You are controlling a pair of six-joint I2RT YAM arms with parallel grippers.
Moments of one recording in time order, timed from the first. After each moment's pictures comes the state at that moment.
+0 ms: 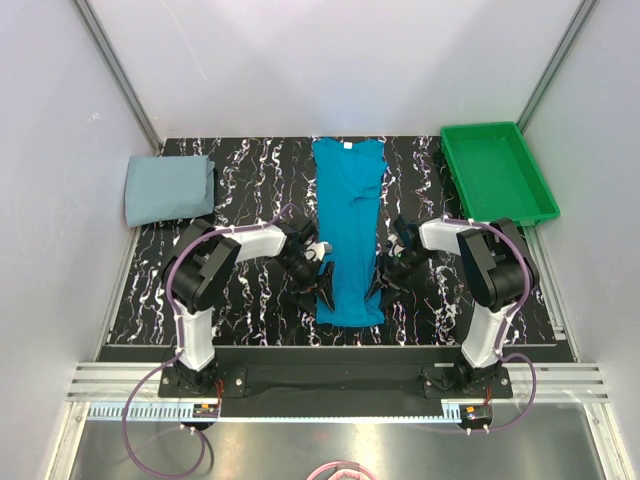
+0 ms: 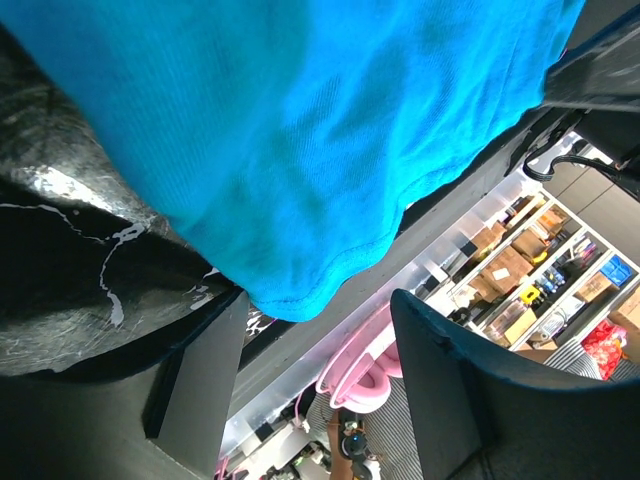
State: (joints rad) left arm -0.61 1.93 1.12 -0.68 0.77 -0.44; right arm 0.33 1.87 0.98 -0.73 -0.66 0.55
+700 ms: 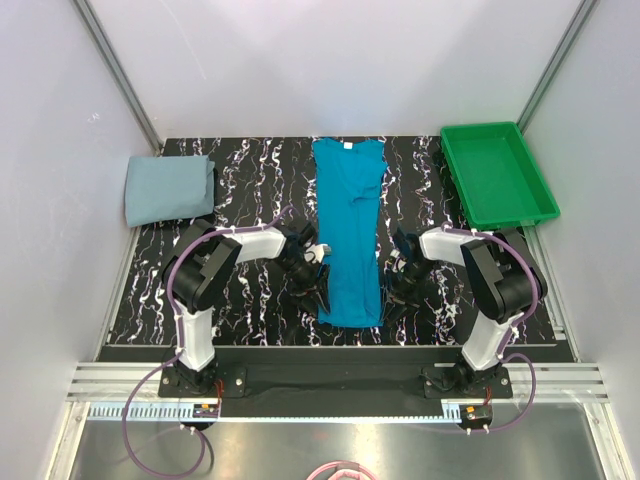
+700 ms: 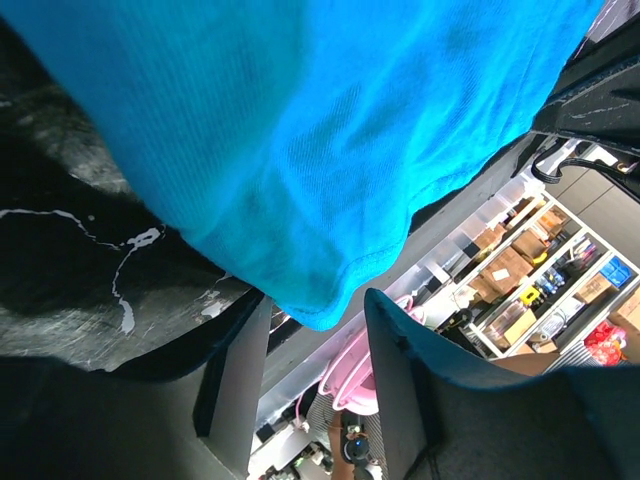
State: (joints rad) left arm -0.61 1.93 1.10 -0.66 0.77 -0.44; right arm 0.39 1.79 0.90 -0.85 -0.54 0.50
